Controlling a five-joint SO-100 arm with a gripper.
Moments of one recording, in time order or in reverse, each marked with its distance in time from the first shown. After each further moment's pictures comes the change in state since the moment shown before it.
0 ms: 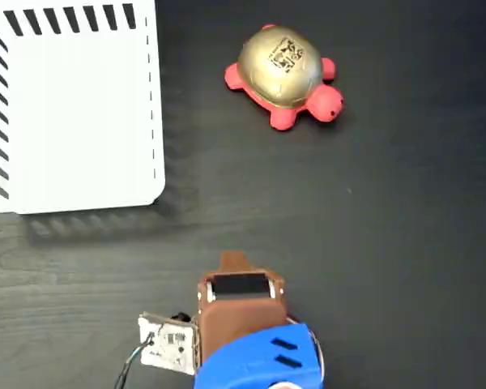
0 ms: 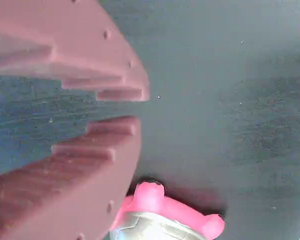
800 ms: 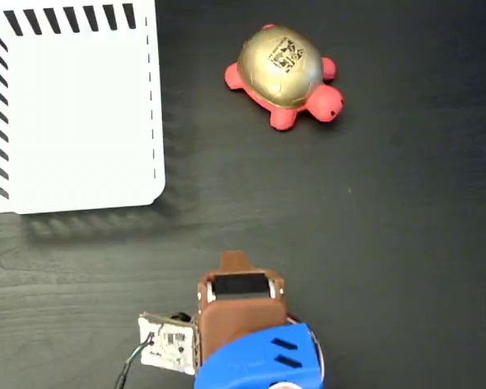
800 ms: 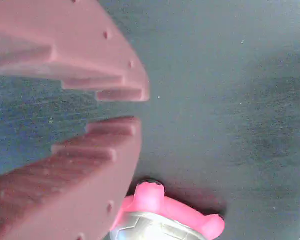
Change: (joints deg) arm -0.2 0.0 0.0 0.0 -0.3
